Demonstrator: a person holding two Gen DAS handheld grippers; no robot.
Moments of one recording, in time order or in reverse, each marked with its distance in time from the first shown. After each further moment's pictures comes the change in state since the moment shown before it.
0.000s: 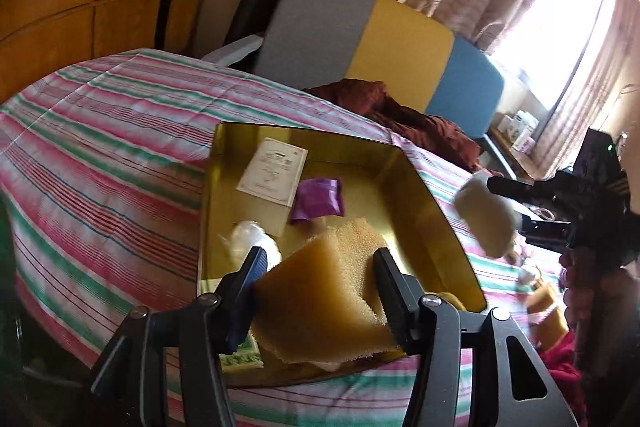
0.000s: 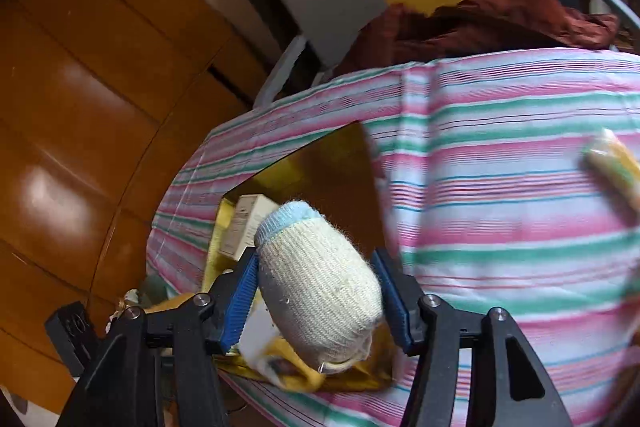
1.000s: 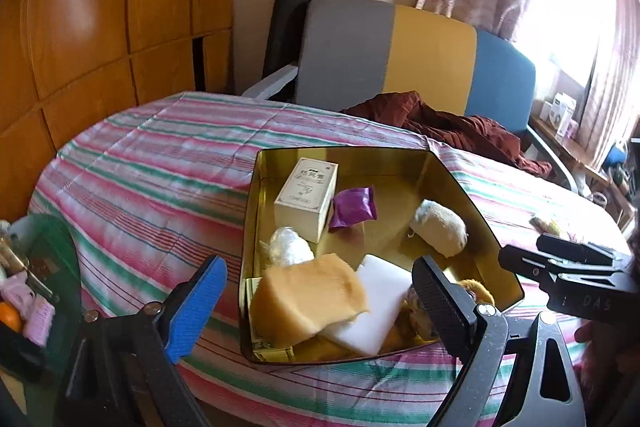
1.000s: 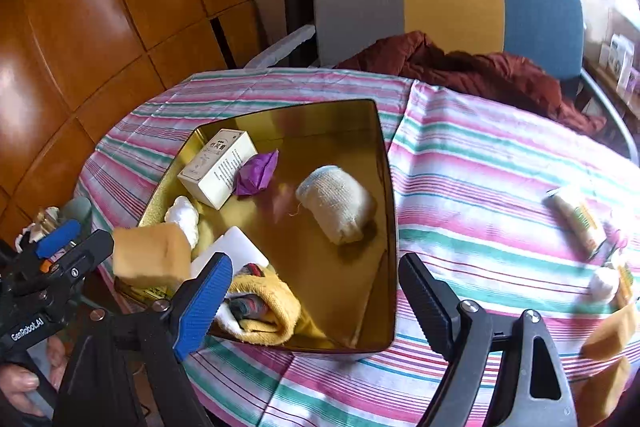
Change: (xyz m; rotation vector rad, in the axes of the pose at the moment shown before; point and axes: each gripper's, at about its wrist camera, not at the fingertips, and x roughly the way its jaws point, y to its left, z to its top) left arm -0.031 -0.037 -0.018 0.128 -0.096 0.232; right arm 0.000 0.041 -0.073 -0.341 -0.058 -0.304
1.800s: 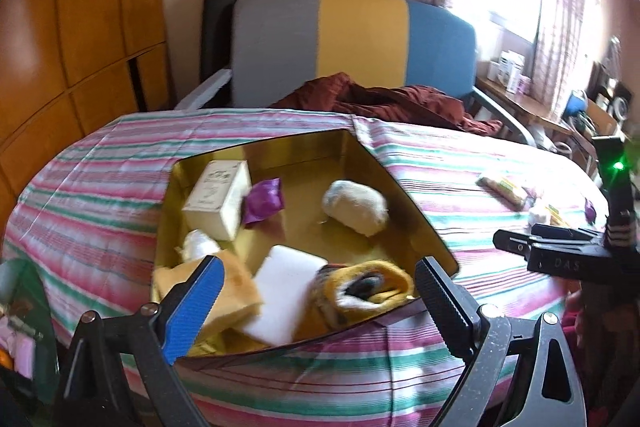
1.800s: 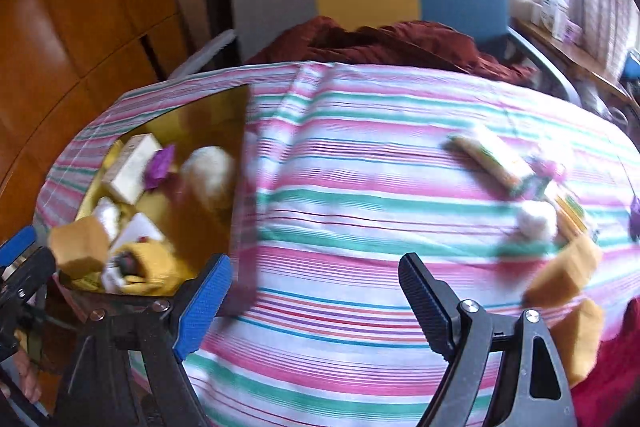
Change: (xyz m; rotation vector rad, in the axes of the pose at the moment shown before) left arm -0.002 -0.078 -0.006 0.177 0.030 -0.141; right arm -0.026 -0.102 -0.040 0.200 0.034 -0.179
